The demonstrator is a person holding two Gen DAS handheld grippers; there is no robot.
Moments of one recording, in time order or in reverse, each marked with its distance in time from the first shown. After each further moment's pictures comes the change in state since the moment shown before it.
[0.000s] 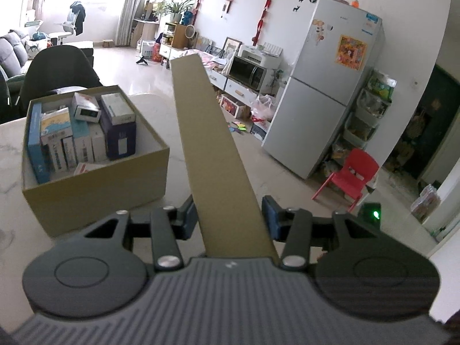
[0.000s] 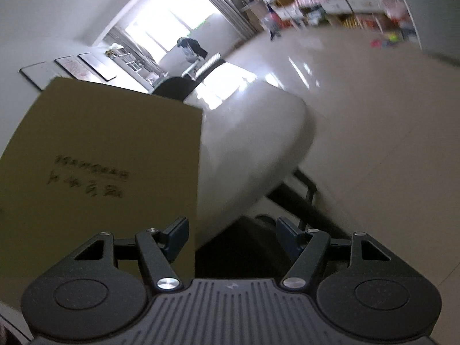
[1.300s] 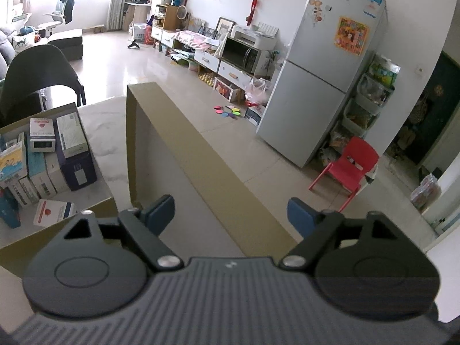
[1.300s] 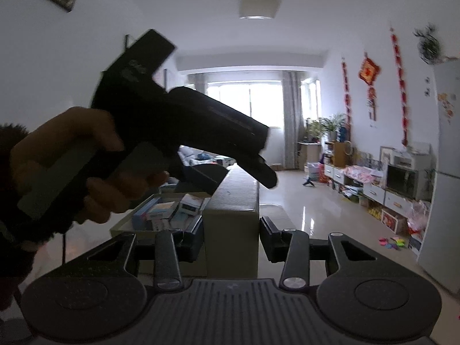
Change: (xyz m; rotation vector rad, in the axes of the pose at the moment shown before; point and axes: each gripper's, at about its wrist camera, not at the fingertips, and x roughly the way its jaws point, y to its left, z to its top) left arm 0.076 -0.056 0.083 0.009 0.111 -0.003; right arm -0.155 0.203 -0.072 -0.740 -0.466 -0.072
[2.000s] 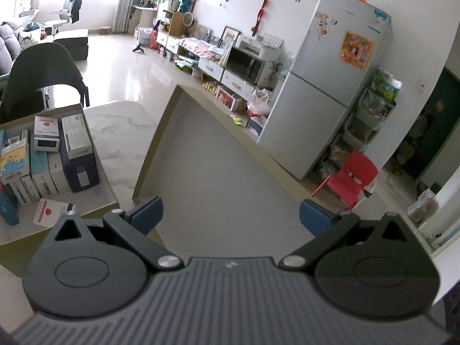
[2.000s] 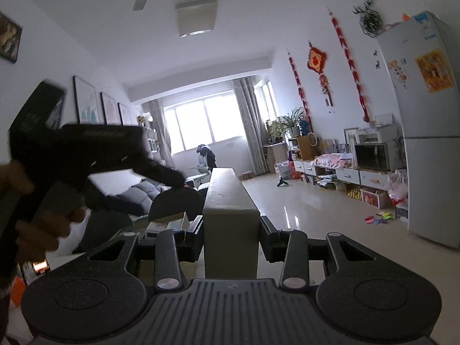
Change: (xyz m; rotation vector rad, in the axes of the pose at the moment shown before) left arm 0.001 0.008 0.005 -0.048 -0.037 -0.005; right arm 0.004 -0.056 -0.011 0.229 -0.071 -0.135
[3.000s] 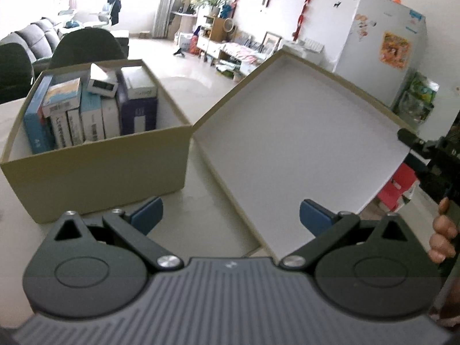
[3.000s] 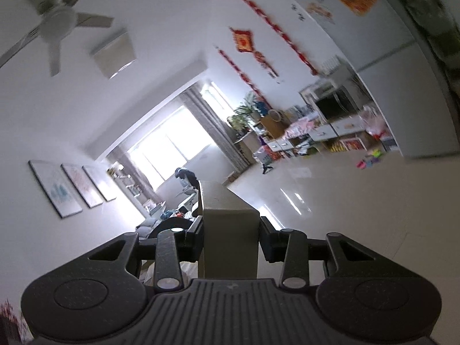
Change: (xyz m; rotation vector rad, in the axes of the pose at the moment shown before) left arm 0.003 0.047 -0.102 -0.036 -0.082 0.157; right arm 0.052 -0.119 -0.014 0.445 -0.020 -0.054
